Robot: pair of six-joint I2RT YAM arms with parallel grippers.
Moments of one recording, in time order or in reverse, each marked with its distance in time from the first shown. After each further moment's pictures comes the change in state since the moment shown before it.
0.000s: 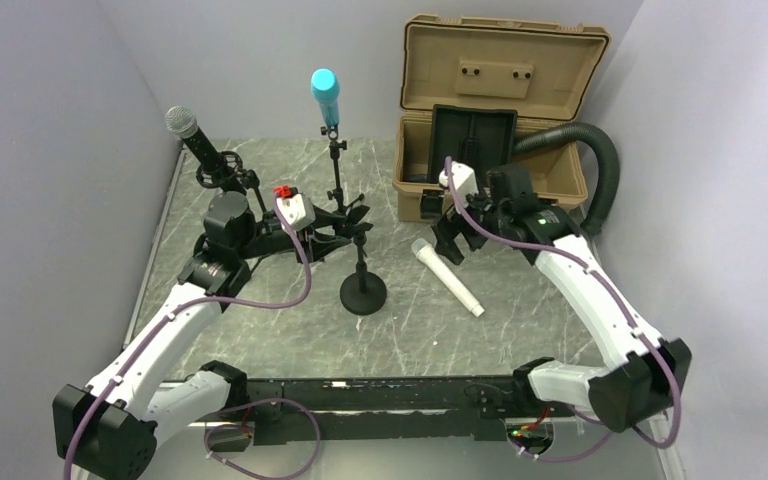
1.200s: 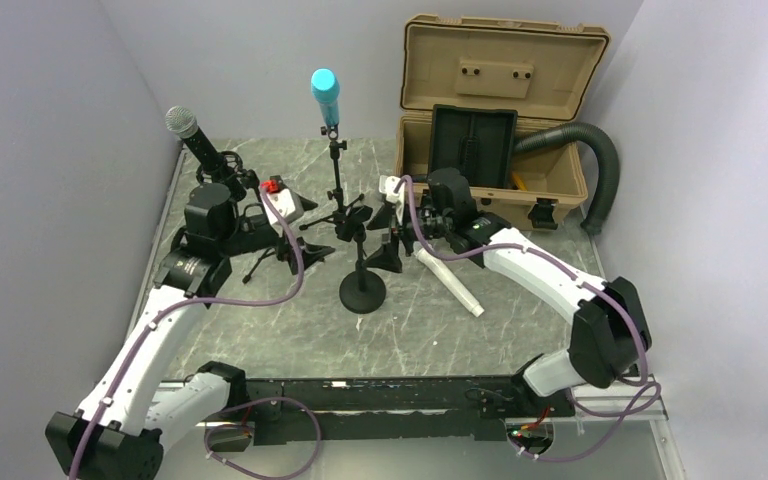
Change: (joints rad) left arm 0.079 -0.041 0.129 -0.336 -0.024 0.153; right arm 0.229 0.192 -0.058 0.596 -0.525 0.040
